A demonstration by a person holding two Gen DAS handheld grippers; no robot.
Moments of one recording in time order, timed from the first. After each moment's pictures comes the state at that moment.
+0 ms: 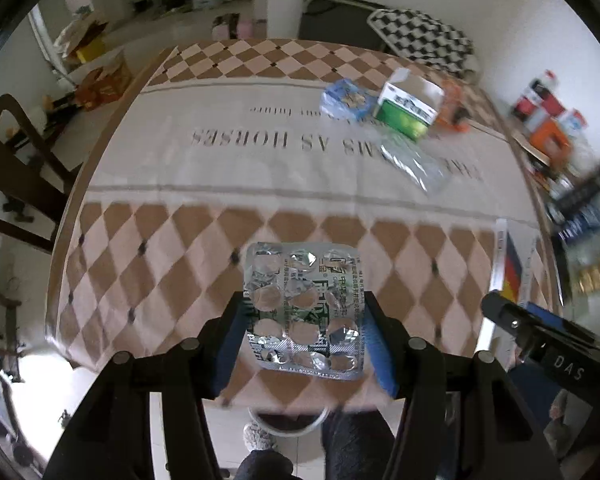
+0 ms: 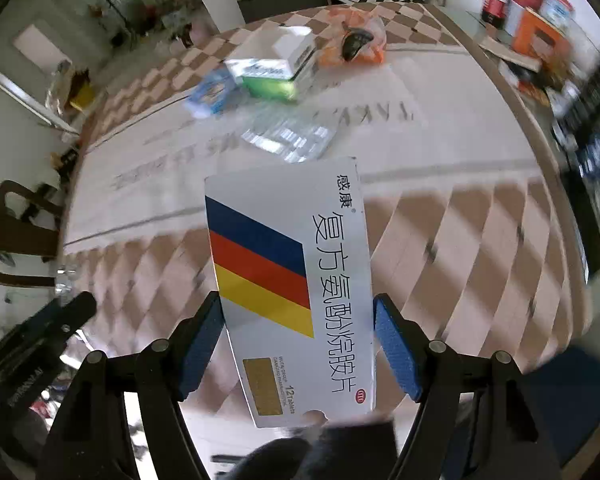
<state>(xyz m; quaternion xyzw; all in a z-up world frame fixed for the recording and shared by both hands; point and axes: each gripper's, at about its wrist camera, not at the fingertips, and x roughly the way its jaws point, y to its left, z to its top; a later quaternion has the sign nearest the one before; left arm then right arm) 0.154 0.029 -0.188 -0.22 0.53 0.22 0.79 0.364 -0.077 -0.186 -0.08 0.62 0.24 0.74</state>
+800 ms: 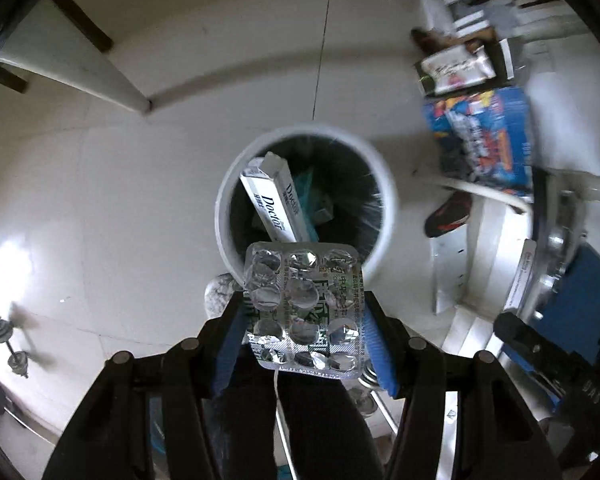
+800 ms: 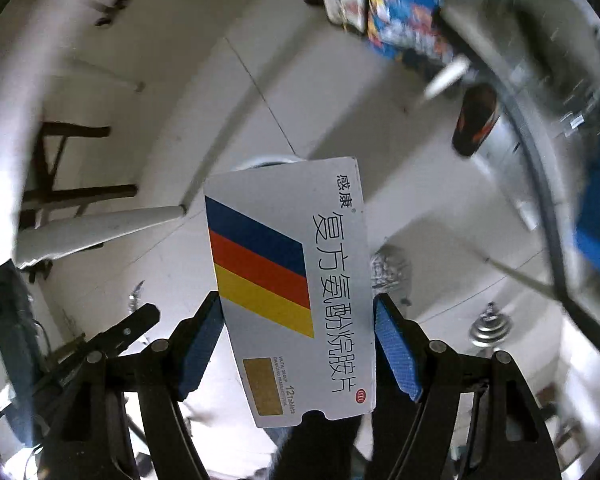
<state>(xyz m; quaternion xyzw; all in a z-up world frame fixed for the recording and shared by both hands) 0.011 -0.037 -0.623 -0.36 0.70 0.13 0.60 0.123 -0.221 -0.537 0.02 0.78 0.10 0.61</state>
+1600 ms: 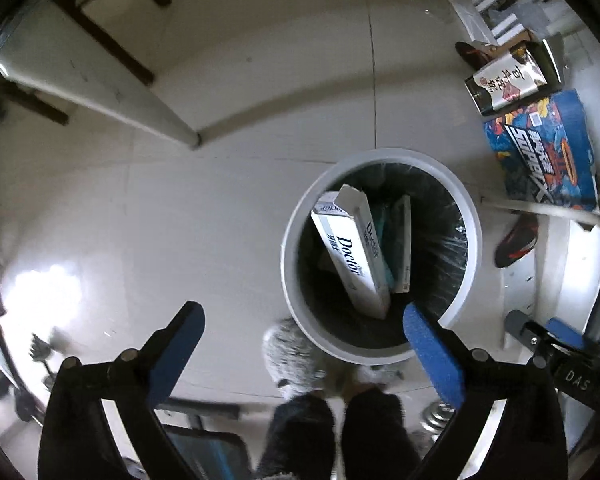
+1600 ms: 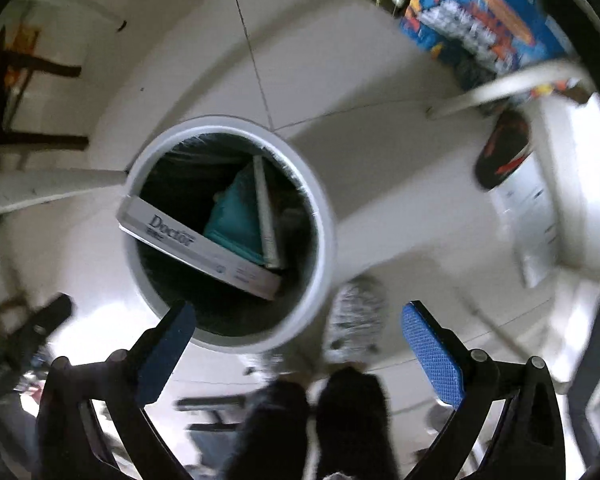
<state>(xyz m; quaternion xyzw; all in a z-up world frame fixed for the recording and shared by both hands) -0.010 -0.032 -0.640 -0.25 0.69 0.22 0.64 0.119 -0.194 -0.676 -0.13 0.77 0.13 0.61</state>
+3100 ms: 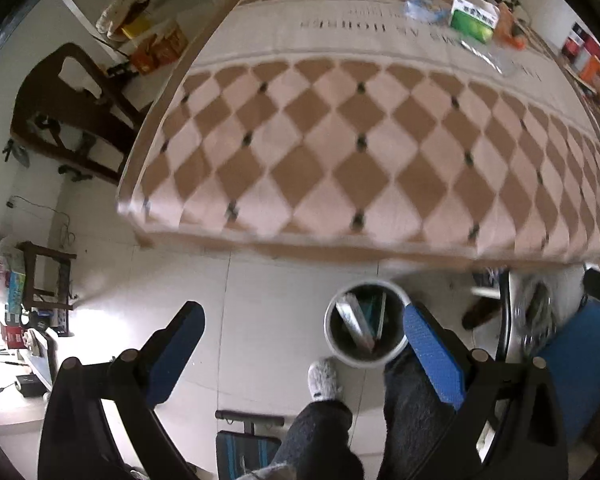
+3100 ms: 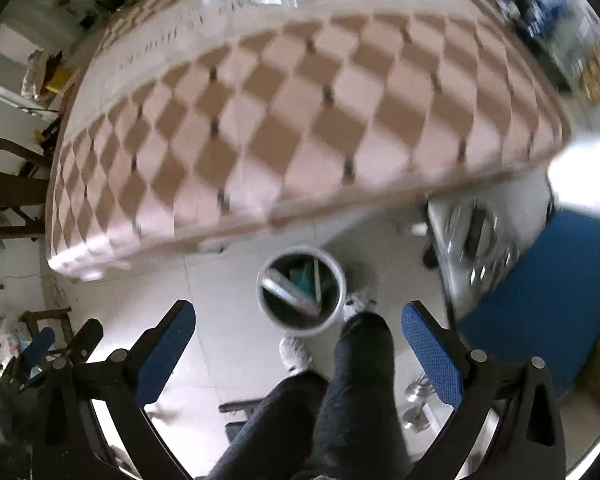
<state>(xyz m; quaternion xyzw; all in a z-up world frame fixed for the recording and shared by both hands) 0.042 -0.019 -0.260 -0.18 0.59 0.32 0.72 0.204 -0.146 -0.196 -0.10 0.68 0.19 0.70</state>
